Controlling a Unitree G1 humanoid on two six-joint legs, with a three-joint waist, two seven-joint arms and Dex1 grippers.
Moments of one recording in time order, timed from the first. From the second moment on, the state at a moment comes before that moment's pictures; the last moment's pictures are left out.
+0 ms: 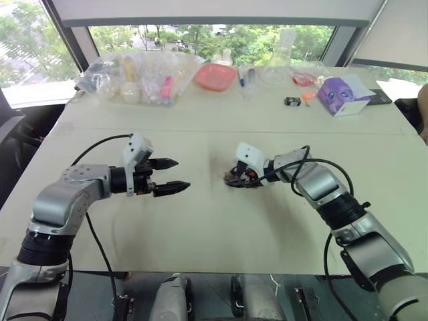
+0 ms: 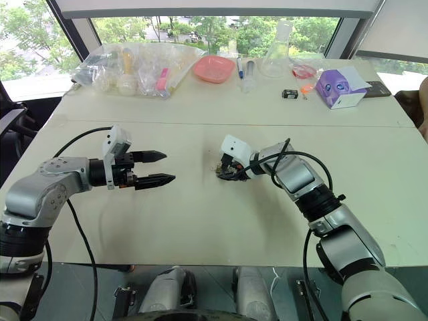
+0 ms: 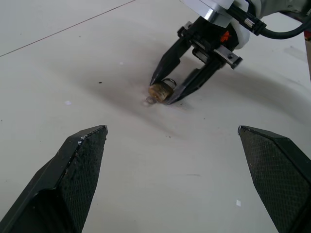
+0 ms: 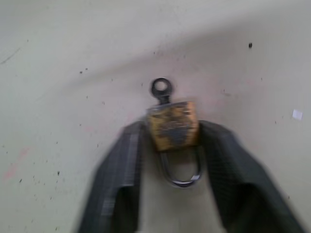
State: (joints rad) left arm -0.41 0.73 0.02 -0.17 -0.58 0.73 -1.01; right arm -0.77 -0.53 0.46 0.21 0.11 0.60 0.93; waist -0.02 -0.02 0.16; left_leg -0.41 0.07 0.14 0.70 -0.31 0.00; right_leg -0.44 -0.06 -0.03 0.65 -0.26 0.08
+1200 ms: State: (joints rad) left arm -0.82 0.42 0.02 0.39 -0.60 0.65 -1.12; right arm -0.71 -0.58 0.33 -0.28 -0.10 0.40 0.79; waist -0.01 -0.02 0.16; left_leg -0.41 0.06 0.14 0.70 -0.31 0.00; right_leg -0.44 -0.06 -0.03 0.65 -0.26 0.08
